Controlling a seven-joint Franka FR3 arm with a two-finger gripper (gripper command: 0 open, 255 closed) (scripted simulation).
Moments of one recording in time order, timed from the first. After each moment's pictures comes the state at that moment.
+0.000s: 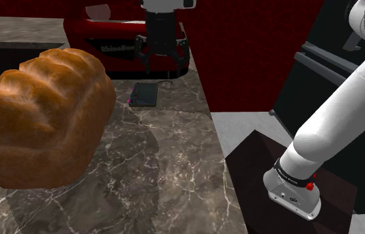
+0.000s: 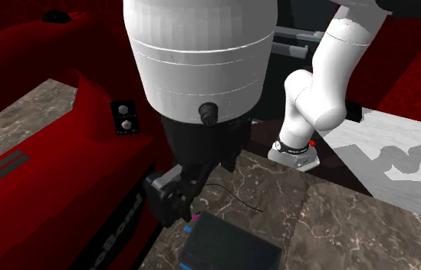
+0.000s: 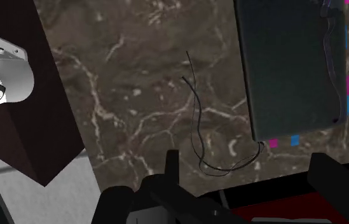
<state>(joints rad) -0.08 -0.12 0.66 -1.68 0.08 1.57 1.51</state>
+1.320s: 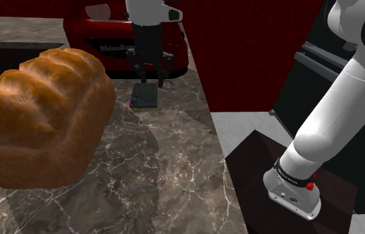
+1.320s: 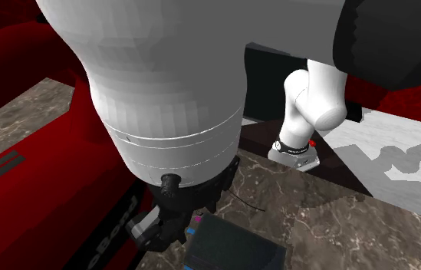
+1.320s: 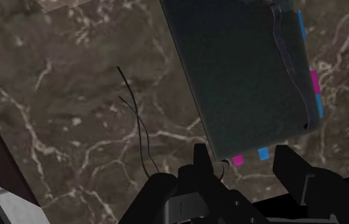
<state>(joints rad) -0.07 -0.01 0.70 -1.64 0.01 1.64 1.67</state>
